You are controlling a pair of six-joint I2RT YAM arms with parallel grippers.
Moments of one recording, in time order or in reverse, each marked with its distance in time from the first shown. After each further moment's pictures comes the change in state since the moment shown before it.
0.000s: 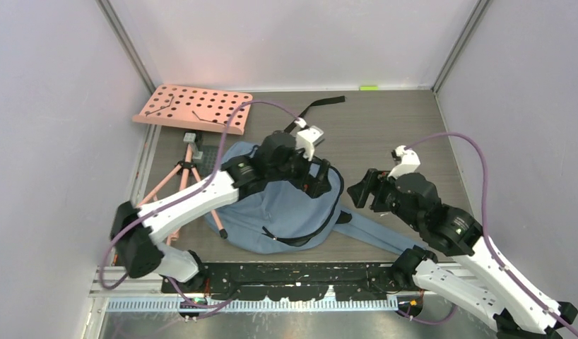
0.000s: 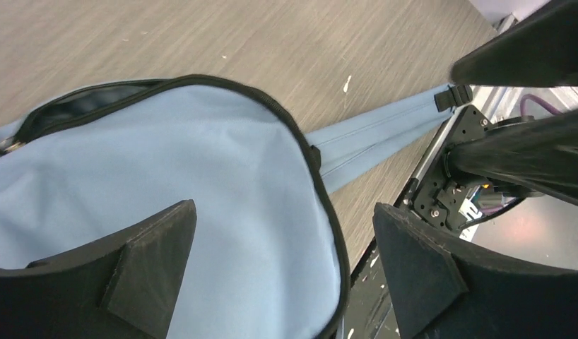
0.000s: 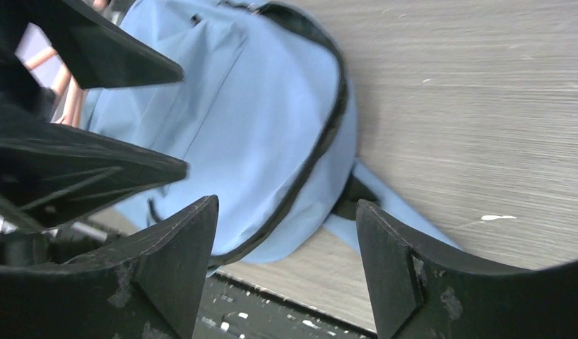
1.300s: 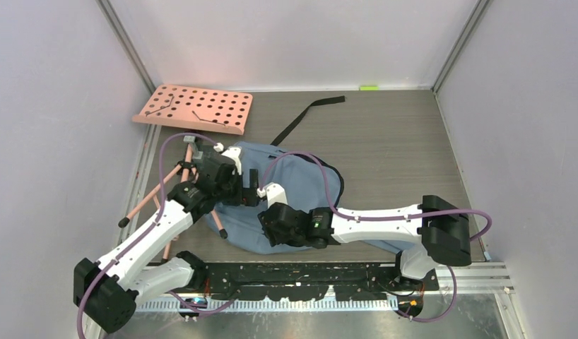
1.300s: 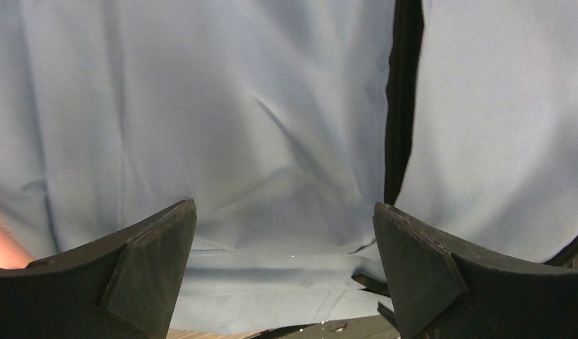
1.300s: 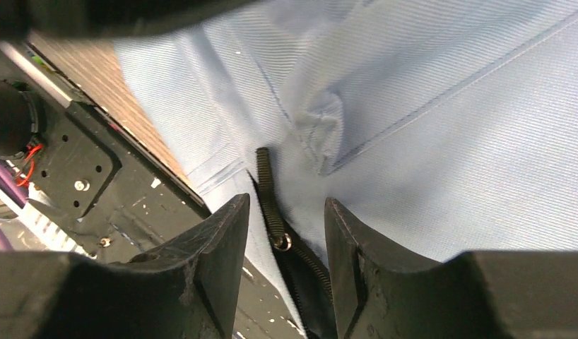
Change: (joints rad) left arm 0.331 -0.466 -0.450 -0.315 -0.232 -0.167; right arm 0.568 0.946 0.129 0.501 0.021 -0.035
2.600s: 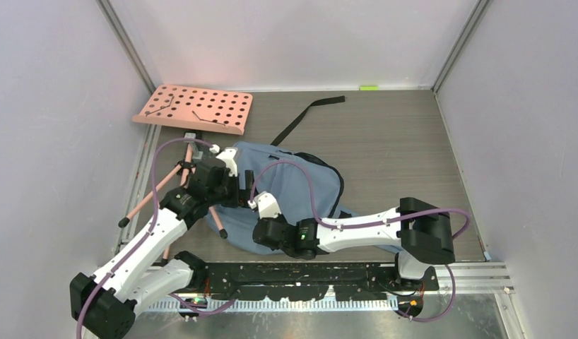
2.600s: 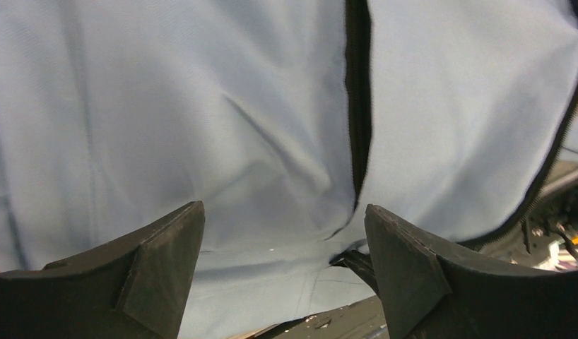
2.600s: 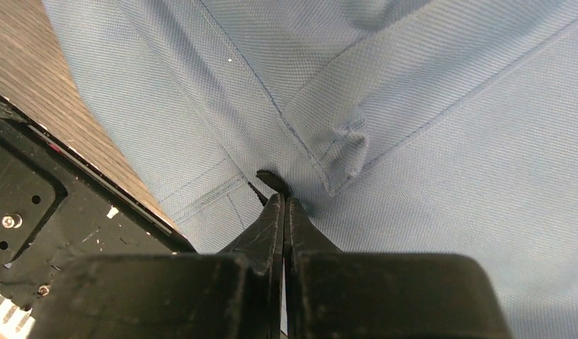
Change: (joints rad) left arm 0.076 -0.091 -0.046 0.042 0.109 0.018; right arm 0.087 0.119 0.040 0.022 0.187 -0.012
